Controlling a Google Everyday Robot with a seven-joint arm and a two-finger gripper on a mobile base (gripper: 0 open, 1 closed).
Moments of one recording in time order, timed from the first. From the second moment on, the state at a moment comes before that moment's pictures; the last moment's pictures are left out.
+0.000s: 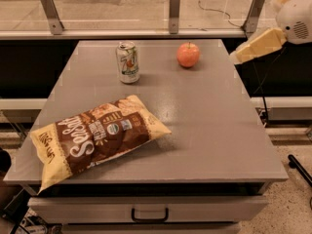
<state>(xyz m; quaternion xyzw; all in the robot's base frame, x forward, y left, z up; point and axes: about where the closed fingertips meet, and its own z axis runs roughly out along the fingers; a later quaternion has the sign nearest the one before) 0.611 -0.237 1.015 -0.43 0.76 0.02 0.48</state>
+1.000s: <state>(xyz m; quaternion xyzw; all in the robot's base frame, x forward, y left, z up) 0.647 -0.223 0.981 -0.41 0.77 0.07 0.49</state>
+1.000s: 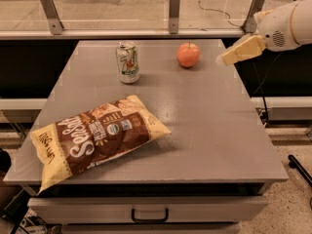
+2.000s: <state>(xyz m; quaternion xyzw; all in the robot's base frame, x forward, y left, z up) 0.690 -0.161 0.895 -0.41 0.77 0.14 0.46</state>
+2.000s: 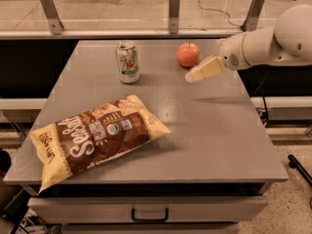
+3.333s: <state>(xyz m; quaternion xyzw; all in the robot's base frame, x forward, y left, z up) 0.768 -0.149 0.884 -0.40 0.75 0.17 0.50</state>
